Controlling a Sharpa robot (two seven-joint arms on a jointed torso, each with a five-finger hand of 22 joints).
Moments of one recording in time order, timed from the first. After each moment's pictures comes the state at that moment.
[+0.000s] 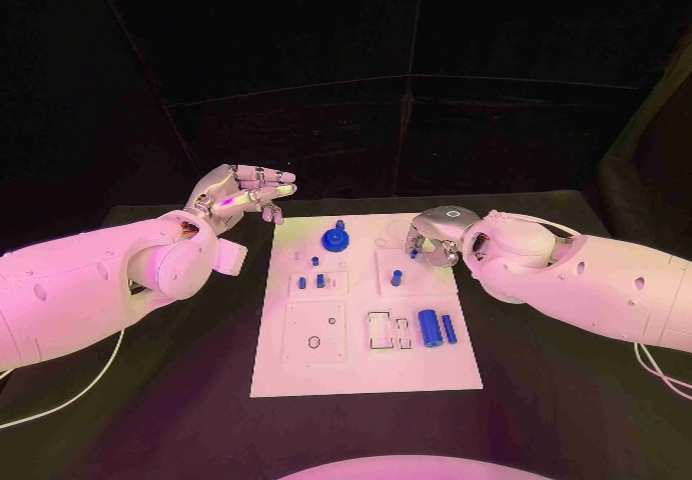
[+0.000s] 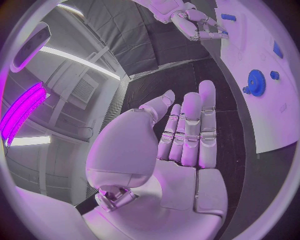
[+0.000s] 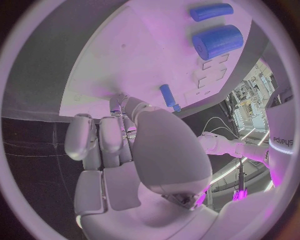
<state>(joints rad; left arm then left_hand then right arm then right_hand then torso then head) 1.28 -0.83 -0.12 1.39 -0.10 -0.21 0.45 1.30 -0.07 0.42 -0.11 0.05 0.99 0.19 0.12 0.07 1.00 0.12 0.26 0.07 1.22 0.03 0.98 0.53 0.17 1.19 0.12 0.62 0.69 1.17 -0.78 -0.02 1.42 -1.76 -0.15 -0.18 1.52 -0.07 0.43 0.05 0.06 1.13 0.15 0.07 0.07 1.20 0.08 0.09 0.06 1.47 0.00 1.24 1.05 0.10 1.32 0.11 1.38 1.21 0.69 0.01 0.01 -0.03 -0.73</state>
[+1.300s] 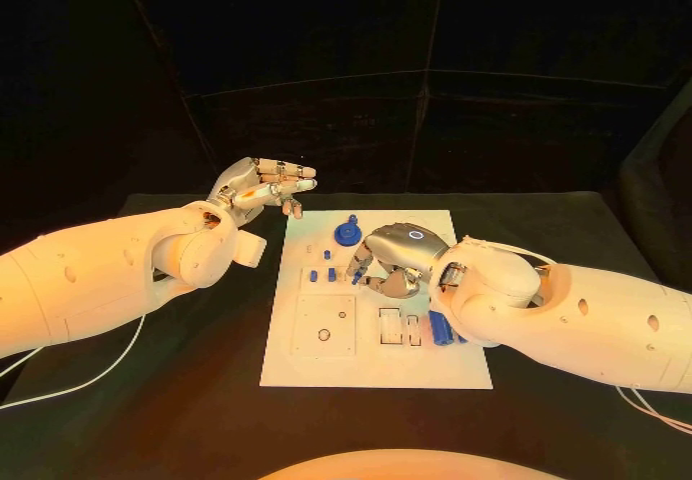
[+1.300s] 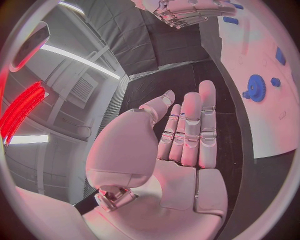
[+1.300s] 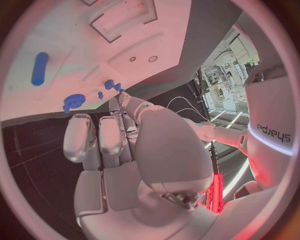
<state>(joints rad) 1.28 -0.82 -0.13 1.40 -0.09 -0.21 0.43 1.30 -0.07 0.42 -0.11 0.05 0.99 0.19 0.12 0.07 1.00 0.12 0.26 0.07 1.21 0.03 0.98 0.52 0.17 1.19 0.13 0.62 0.69 1.12 -0.73 -0.02 1.71 -1.70 -0.27 -0.18 1.47 -0.09 0.49 0.03 0.06 1.12 0.15 0.07 0.07 1.20 0.08 0.08 0.06 1.47 0.00 1.24 1.06 0.09 1.33 0.11 1.39 1.22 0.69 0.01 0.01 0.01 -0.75</state>
